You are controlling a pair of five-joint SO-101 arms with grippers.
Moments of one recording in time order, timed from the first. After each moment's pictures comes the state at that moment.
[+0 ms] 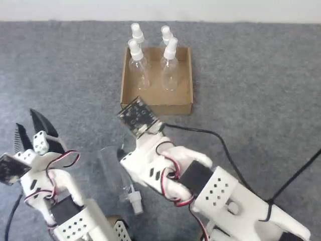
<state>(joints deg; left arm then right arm) -40.2 -103.3 95.6 26.8 24.4 -59.3 -41.8 41.9 50.2 -10.4</state>
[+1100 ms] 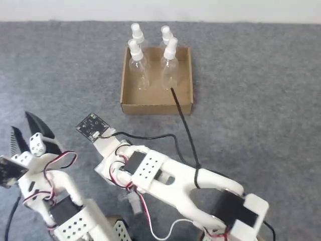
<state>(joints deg) -42.5 -103.3 95.6 26.8 24.5 -64.1 2.1 29.5 34.6 -10.6</state>
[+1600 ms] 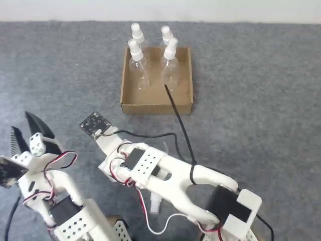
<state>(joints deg) -42.5 -103.3 95.6 26.8 24.5 -62.4 4.8 28.8 34.6 -10.6</state>
